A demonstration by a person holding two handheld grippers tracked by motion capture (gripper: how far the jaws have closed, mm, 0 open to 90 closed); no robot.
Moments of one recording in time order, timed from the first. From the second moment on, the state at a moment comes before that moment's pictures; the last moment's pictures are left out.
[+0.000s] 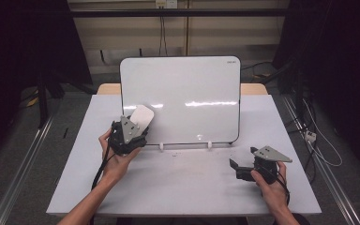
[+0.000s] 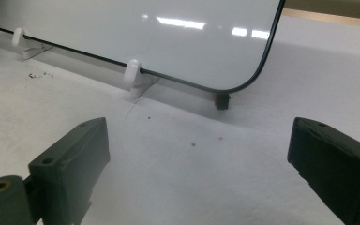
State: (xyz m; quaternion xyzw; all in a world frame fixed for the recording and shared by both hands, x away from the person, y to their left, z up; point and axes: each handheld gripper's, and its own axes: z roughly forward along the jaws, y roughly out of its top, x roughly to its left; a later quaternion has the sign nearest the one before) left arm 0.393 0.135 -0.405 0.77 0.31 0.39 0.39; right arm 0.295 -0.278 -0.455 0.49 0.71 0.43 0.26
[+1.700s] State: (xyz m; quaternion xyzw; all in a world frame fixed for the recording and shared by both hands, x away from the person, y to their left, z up) left arm 0.391 0.147 -0.396 0.78 0.36 0.28 0.42; right arm 0.291 -0.281 -0.453 0.48 0.71 0.44 0.27
